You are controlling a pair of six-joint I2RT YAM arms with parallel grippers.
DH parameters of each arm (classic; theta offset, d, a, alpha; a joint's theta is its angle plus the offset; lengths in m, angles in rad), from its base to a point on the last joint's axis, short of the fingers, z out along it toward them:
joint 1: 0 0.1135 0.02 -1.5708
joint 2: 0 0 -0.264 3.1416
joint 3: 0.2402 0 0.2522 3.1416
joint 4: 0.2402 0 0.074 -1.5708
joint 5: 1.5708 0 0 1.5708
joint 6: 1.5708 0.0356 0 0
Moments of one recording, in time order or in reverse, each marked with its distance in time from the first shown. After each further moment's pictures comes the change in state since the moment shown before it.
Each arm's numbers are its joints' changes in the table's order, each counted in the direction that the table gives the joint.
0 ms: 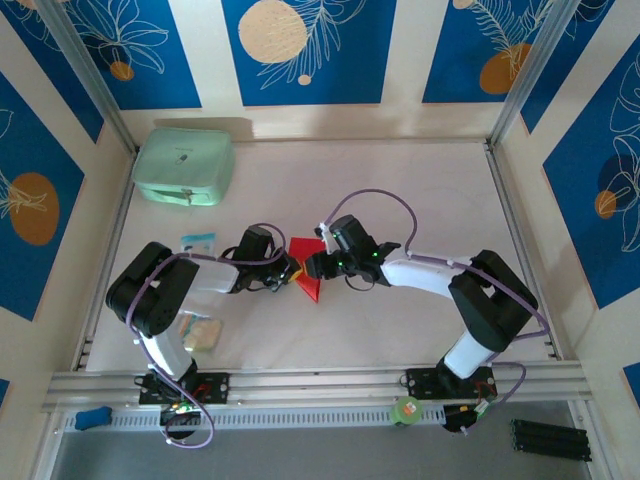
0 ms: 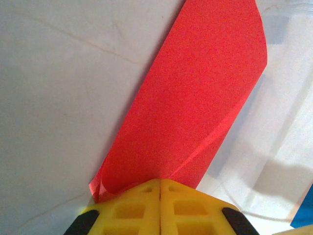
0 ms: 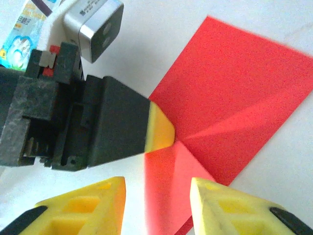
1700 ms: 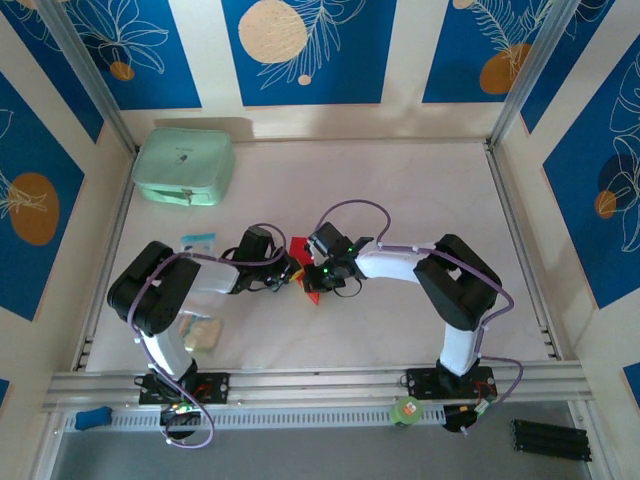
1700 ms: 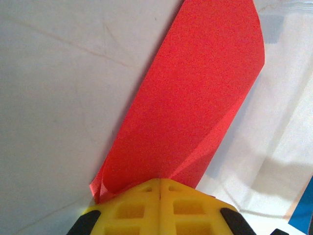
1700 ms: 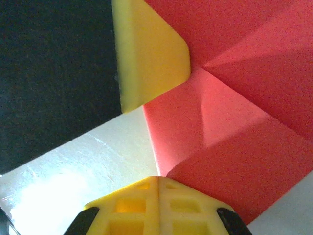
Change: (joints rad) left arm 0.000 0.011 -0.007 -0.034 0.004 -0.001; right arm 0.058 0.210 0.159 0.228 -0.079 0.143
